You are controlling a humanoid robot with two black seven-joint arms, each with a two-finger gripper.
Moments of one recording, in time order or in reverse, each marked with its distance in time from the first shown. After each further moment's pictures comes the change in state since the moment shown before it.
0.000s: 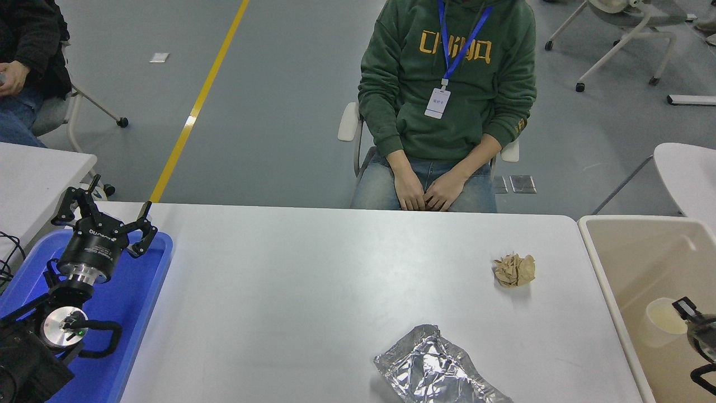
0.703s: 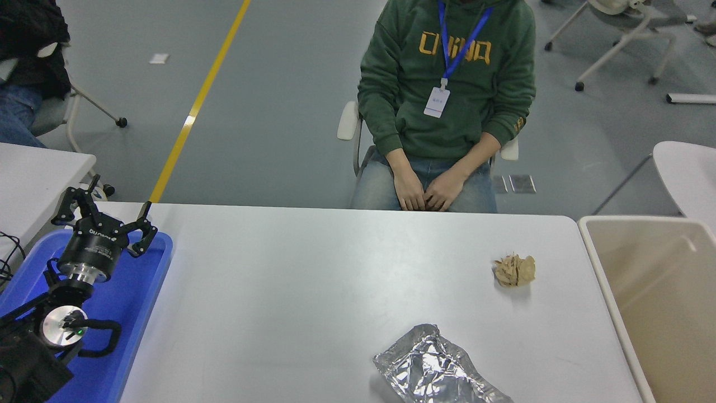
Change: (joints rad) left arm 0.000 0.000 0.000 0.000 0.000 0.000 0.000; right arm 0.132 -0.410 0.497 0.566 -0.001 0.016 0.009
